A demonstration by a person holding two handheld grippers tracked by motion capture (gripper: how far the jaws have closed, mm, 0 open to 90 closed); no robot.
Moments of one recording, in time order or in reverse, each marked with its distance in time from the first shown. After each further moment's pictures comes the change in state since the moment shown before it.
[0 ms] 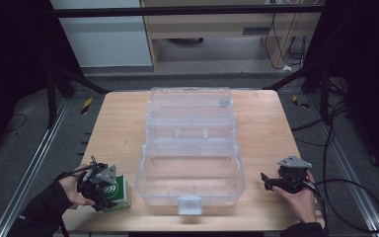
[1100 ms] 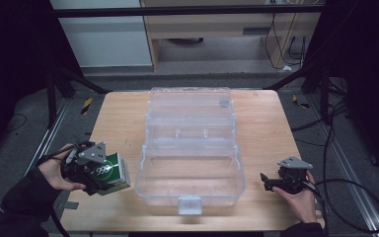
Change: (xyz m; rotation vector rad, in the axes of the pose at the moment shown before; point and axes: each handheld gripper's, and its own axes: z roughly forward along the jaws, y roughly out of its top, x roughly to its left) left arm -0.003 0.038 -0.093 -0.111 0.113 -0.028; right arm 0.002 -0.001 -0.002 -0.011 0.013 0.006
